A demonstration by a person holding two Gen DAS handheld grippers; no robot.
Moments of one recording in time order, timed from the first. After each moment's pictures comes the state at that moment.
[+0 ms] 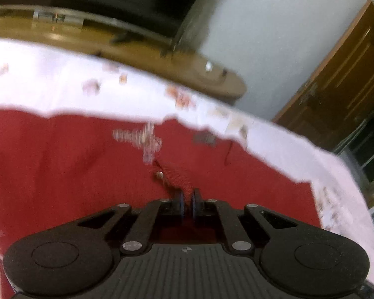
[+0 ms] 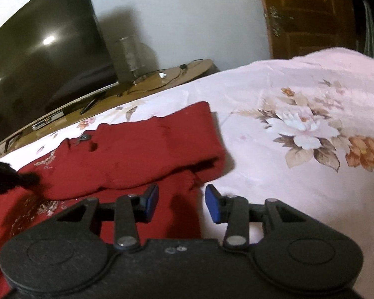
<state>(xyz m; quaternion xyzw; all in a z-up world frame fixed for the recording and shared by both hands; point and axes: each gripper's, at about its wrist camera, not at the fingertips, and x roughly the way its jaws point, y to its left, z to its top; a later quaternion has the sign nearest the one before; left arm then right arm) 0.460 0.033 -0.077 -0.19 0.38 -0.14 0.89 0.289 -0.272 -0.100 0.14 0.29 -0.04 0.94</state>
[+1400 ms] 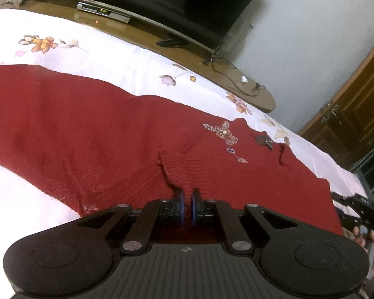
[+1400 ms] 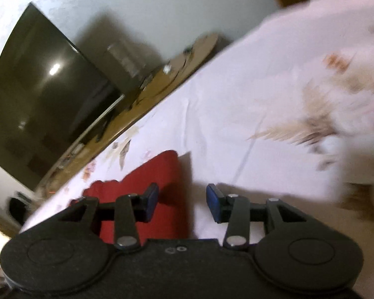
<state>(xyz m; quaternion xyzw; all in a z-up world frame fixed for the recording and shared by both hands) 0.430 0.112 -0.131 -0.23 0.38 -0.08 0.89 0.441 -0.361 -0.131 0.33 0.33 0.06 0.88</state>
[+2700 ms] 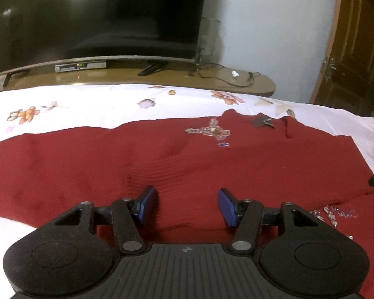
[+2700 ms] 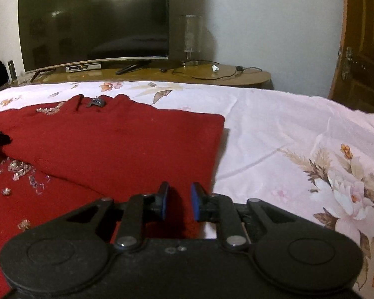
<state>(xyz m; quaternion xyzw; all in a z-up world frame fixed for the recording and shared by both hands) 0.415 0.057 -0.114 -0.04 0.33 -0.07 0.94 0.365 -0.266 -0.113 -0.04 0.31 0.08 0.95</state>
